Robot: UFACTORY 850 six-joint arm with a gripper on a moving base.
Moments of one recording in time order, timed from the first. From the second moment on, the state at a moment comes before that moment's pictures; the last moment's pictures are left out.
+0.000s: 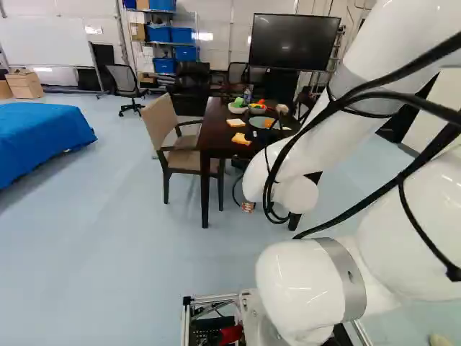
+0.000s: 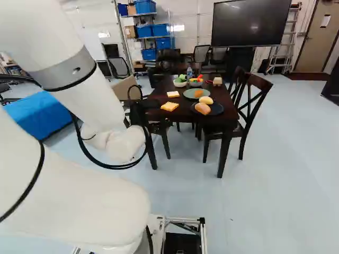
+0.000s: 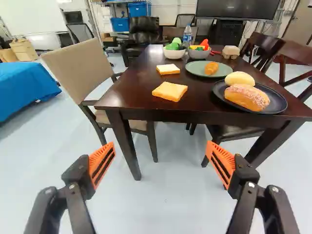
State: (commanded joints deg) arm 0.0 15.8 -5.3 0.0 49.7 0.0
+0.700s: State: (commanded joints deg) arm 0.0 16.0 -5.0 0.0 50.0 0.0
